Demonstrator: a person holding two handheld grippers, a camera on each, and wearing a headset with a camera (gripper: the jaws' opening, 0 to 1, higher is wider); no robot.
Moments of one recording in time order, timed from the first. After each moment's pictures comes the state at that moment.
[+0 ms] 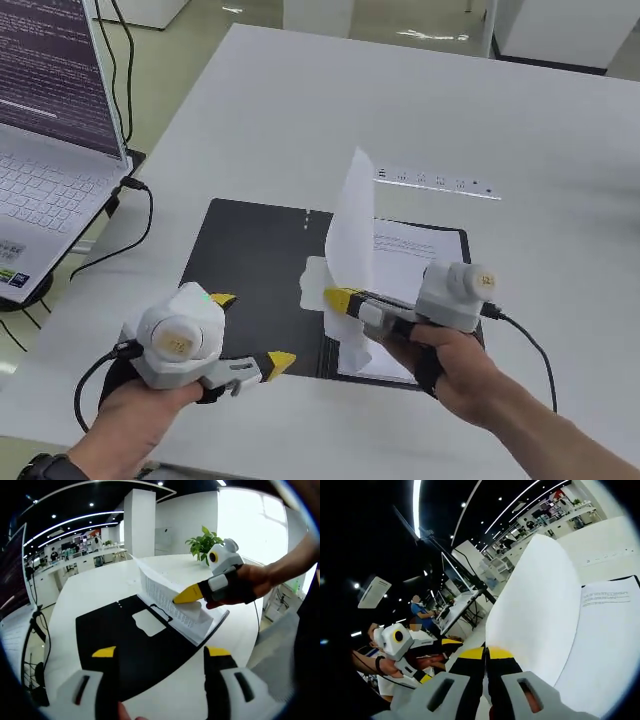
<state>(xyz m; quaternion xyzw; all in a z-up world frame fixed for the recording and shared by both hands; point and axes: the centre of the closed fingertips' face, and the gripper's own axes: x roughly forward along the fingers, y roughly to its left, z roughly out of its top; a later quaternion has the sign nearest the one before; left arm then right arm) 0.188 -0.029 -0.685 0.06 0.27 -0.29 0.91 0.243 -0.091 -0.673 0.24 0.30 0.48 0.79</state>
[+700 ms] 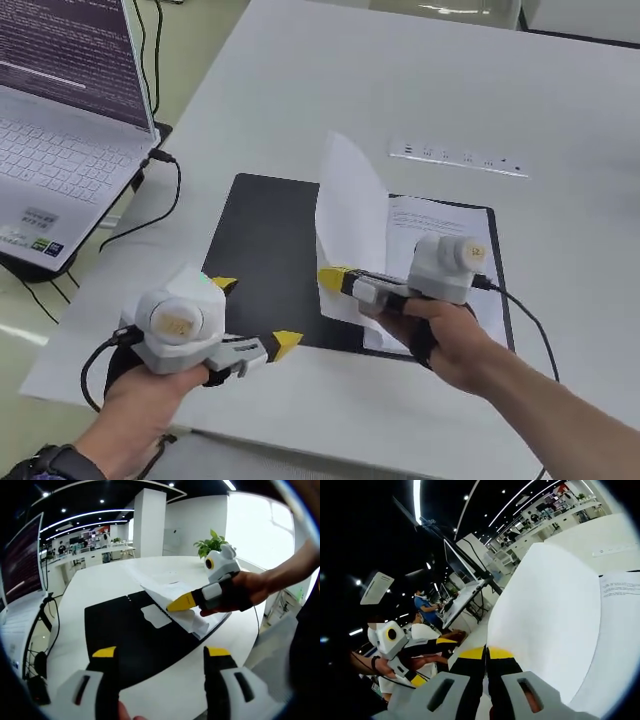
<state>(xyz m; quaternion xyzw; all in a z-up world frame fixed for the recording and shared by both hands) 0.173 -0.003 -0.684 0.03 0.28 -0.26 0.92 0.234 -0.049 -0.688 0.23 0.32 0.50 0.77</state>
